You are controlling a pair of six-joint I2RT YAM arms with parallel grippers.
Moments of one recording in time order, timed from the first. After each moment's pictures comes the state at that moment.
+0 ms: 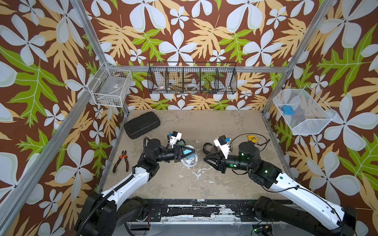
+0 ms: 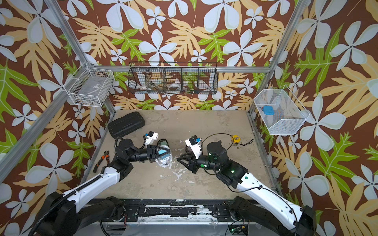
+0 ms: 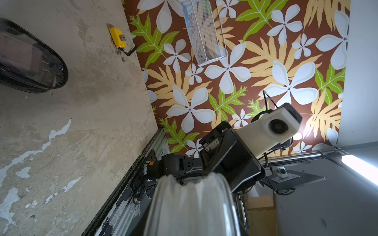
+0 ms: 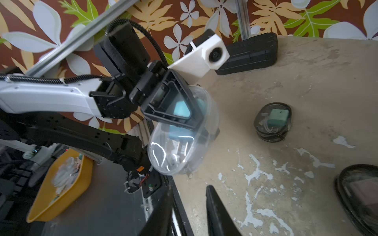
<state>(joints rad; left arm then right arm) -0.42 1.12 0.57 0.52 0.99 -1.29 0.79 0.94 0.81 -0.21 -0.42 0.30</state>
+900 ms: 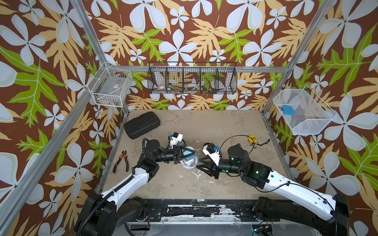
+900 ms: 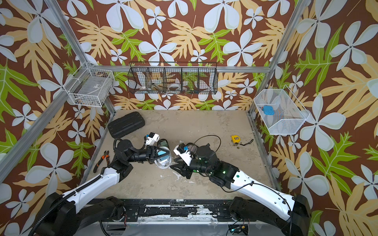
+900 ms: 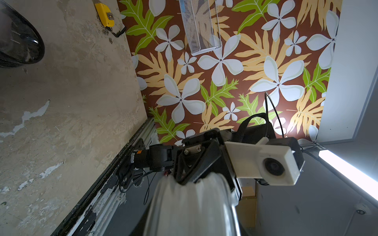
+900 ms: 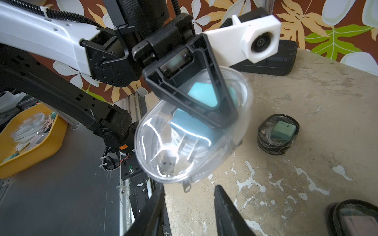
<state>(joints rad) -0.42 1.11 0.55 0.57 1.04 -1.39 0.90 1.03 0.82 -0.16 -0.36 0.09</state>
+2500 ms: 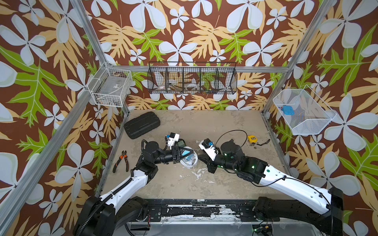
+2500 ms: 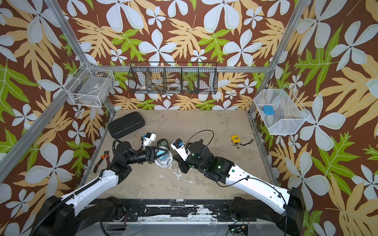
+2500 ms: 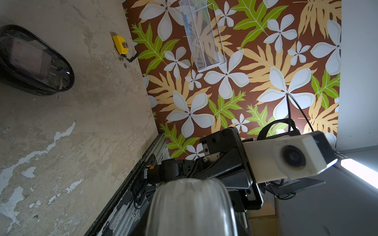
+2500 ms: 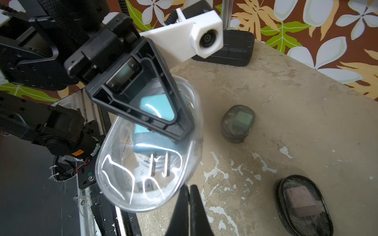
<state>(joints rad) -0.42 1.08 0.51 0.53 0.95 -1.28 0.92 1.13 0.96 -0.31 -0.10 0.05</state>
